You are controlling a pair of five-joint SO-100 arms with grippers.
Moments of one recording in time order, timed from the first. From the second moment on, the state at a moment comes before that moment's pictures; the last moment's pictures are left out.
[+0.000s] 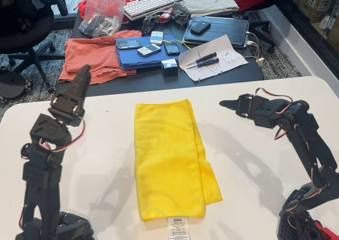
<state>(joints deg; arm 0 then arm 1) -43.1 117.7 61.4 77.1 -46.2 33.8 131.1 80.1 35.9 15.5</state>
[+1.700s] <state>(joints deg) -43.0 110.0 61.5 88.1 -46.0 46.0 148.1 119.4 72.2 34.8</state>
